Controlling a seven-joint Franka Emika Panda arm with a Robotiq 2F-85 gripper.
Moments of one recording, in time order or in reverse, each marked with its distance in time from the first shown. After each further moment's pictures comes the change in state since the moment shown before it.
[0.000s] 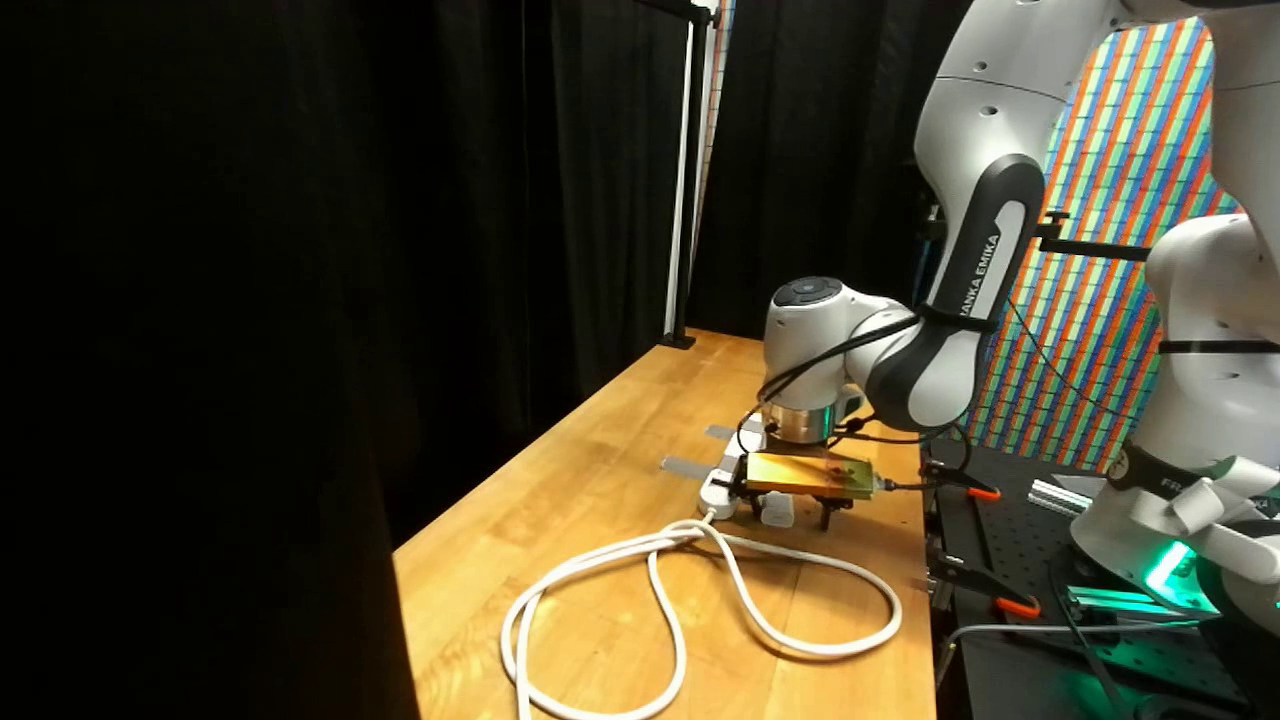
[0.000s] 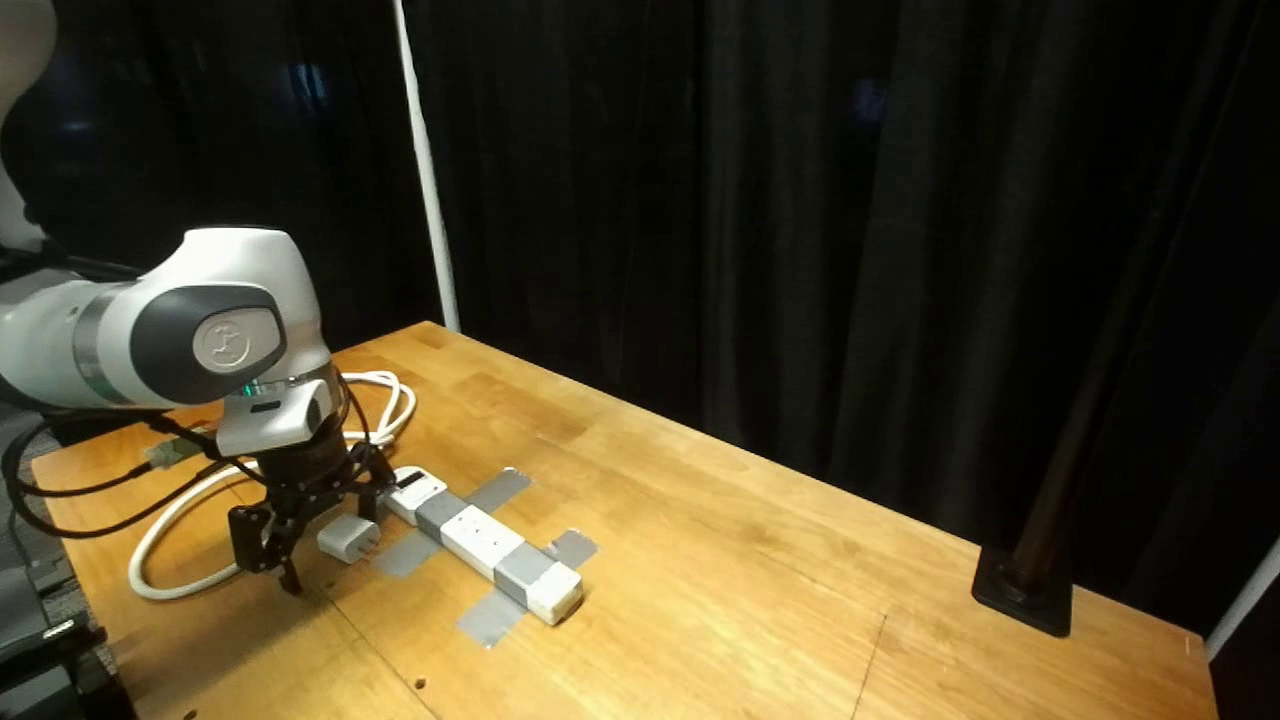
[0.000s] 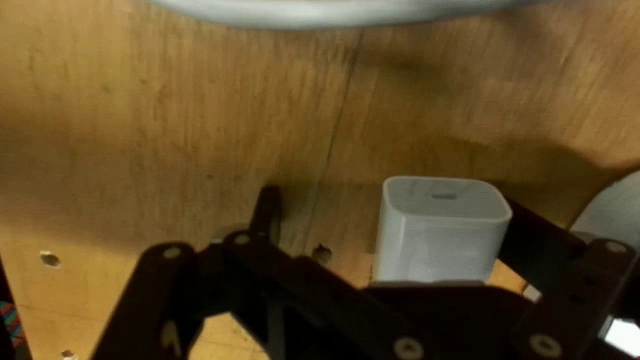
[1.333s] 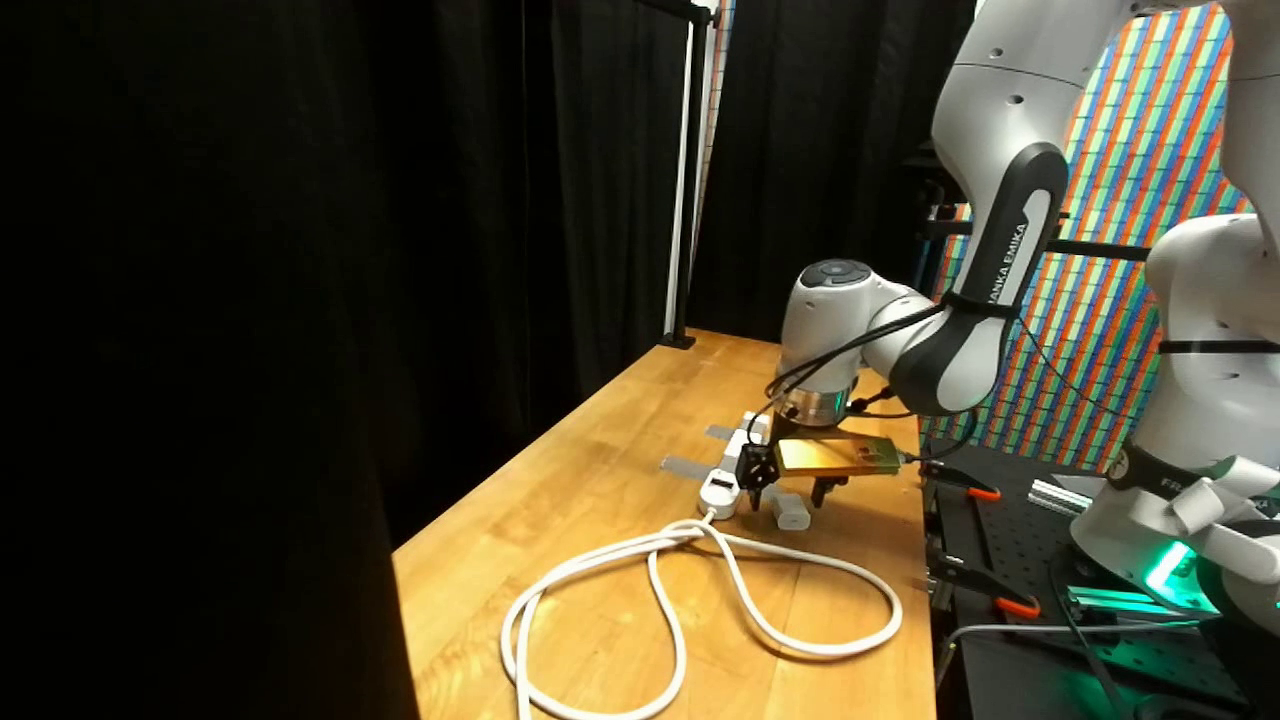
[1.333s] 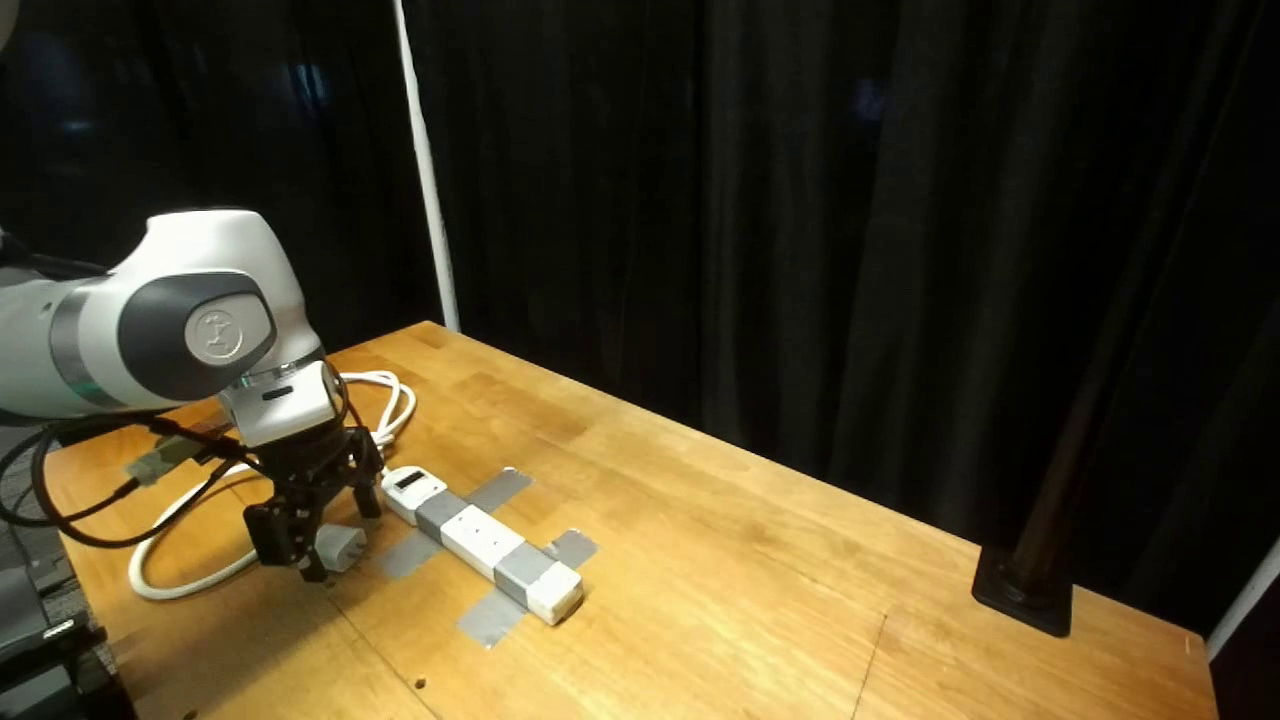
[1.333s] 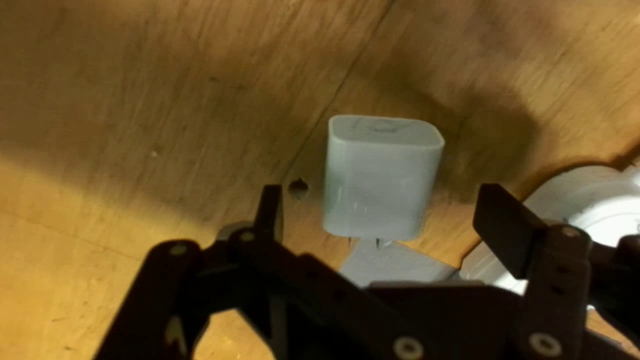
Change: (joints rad) arm -0.001 -0.060 -0.057 -0.059 -0.160 0.102 -0.187
